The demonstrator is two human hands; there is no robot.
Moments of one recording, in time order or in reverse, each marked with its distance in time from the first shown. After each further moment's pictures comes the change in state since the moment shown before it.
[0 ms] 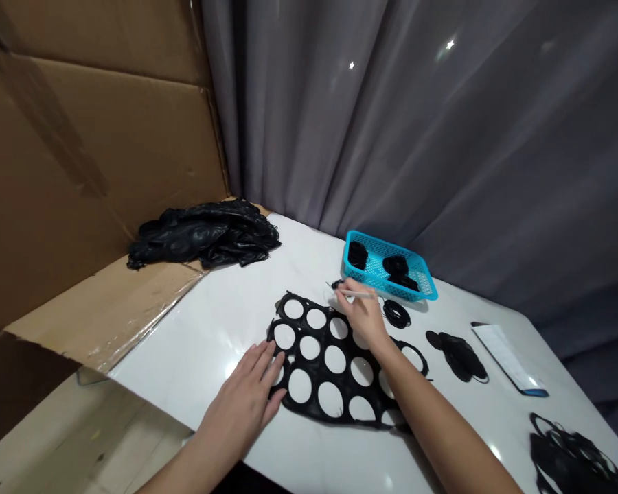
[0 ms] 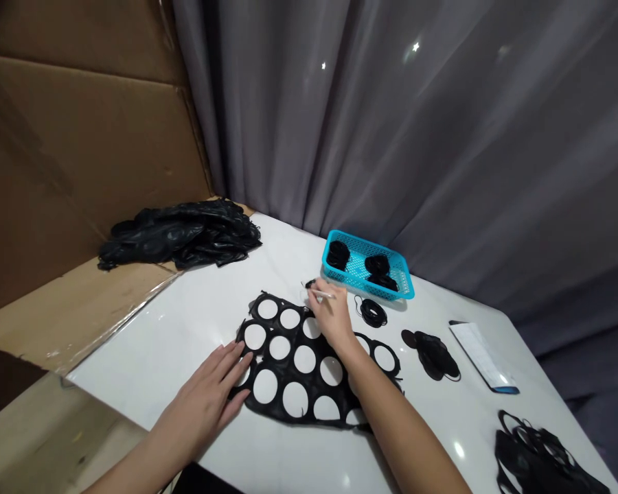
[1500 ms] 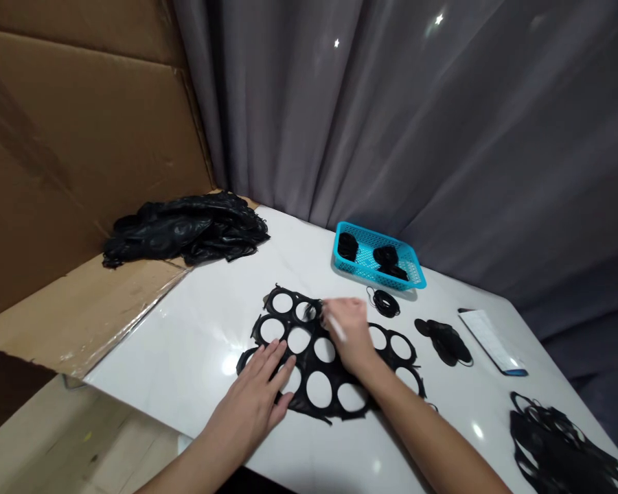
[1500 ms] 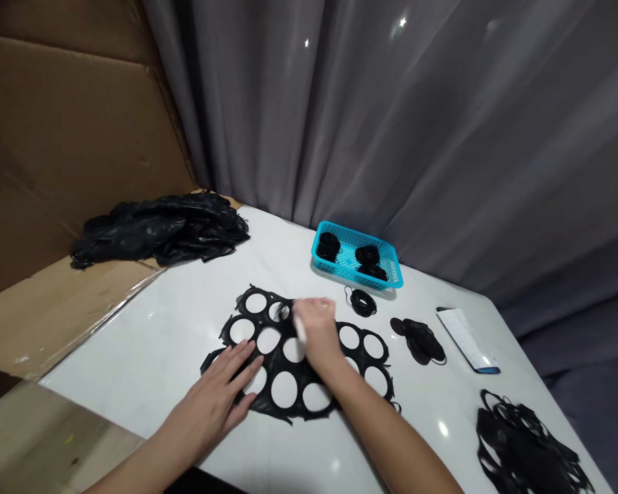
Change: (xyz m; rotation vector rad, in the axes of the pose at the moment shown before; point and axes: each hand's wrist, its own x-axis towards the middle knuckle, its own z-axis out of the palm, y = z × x) left_hand 0.009 0.020 0.014 -0.088 -0.058 0.081; right_hand -0.058 -0.002 0.004 -0.287 -0.018 -0.227
